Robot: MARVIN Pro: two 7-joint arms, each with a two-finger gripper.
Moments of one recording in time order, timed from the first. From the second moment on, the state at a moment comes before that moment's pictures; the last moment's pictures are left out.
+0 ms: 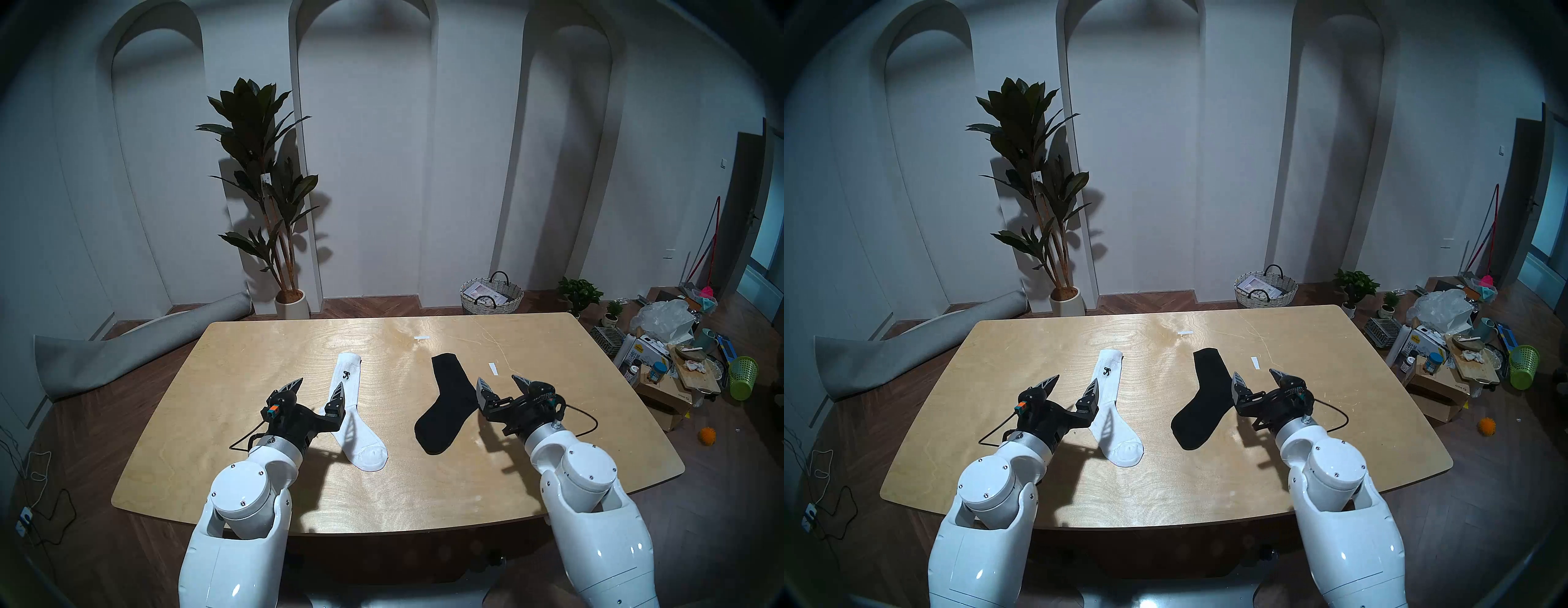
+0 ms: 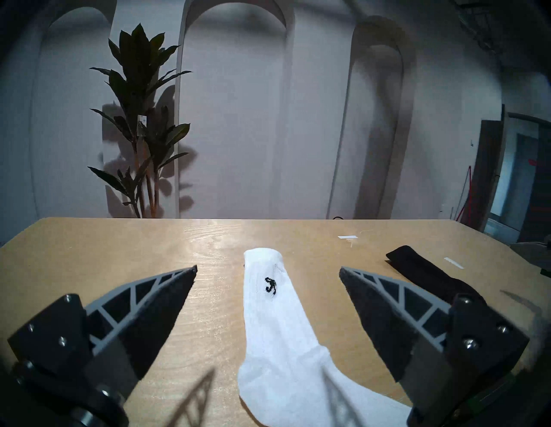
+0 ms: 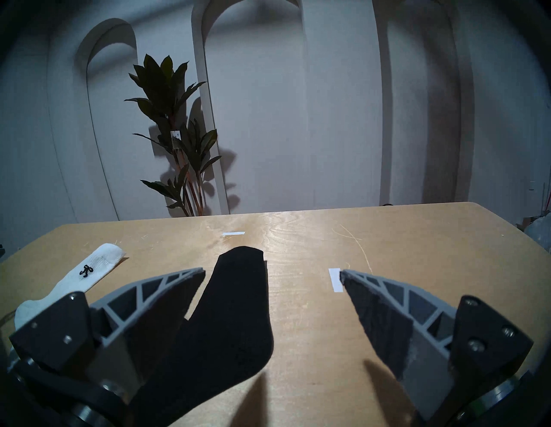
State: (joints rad) left arm 1.88 -1.52 -1.61 -1.84 -0.12 0.11 -0.26; right arm -1.80 -1.37 1.62 -1.78 0.30 0.18 0.22
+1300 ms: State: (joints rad) left arm 1.75 -1.34 -1.67 -1.86 -0.36 0.50 -0.64; right arm -1.59 -1.15 1.77 -1.63 0.65 0.82 0.69
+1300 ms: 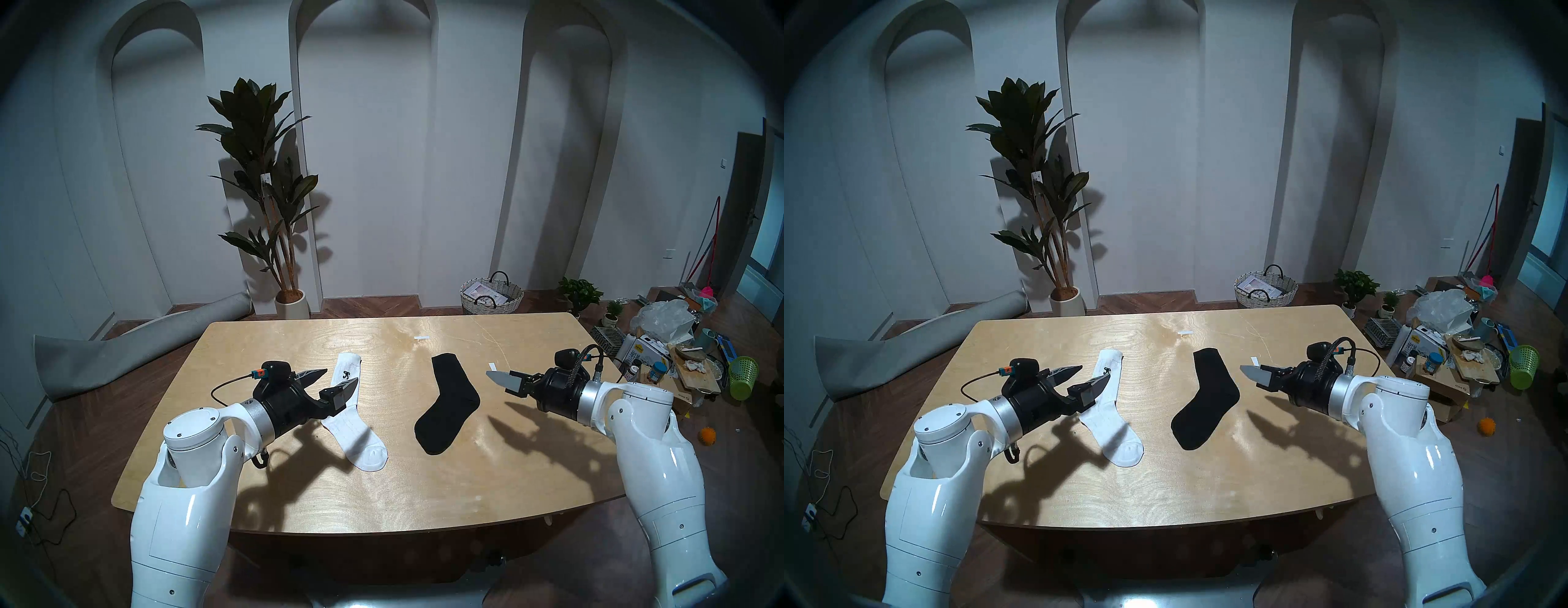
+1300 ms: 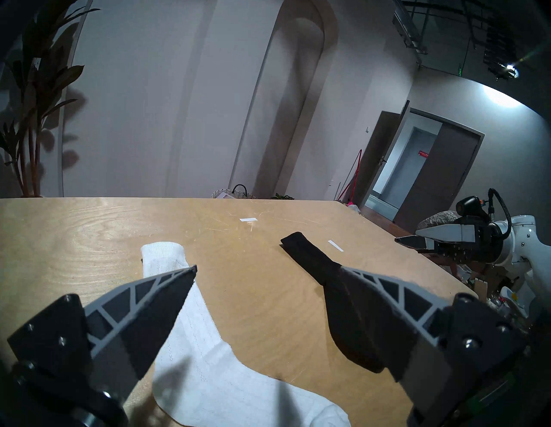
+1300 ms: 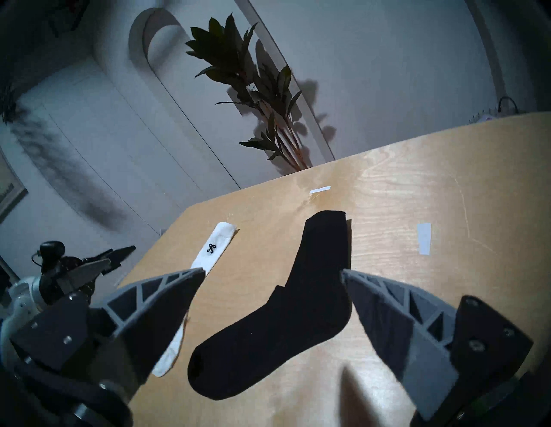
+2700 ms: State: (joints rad) left arm 1.67 -1.28 -1.72 -1.81 -0.38 0.59 -0.67; right arm -1.18 -1.15 1.57 -1.19 0.71 0.96 0.55
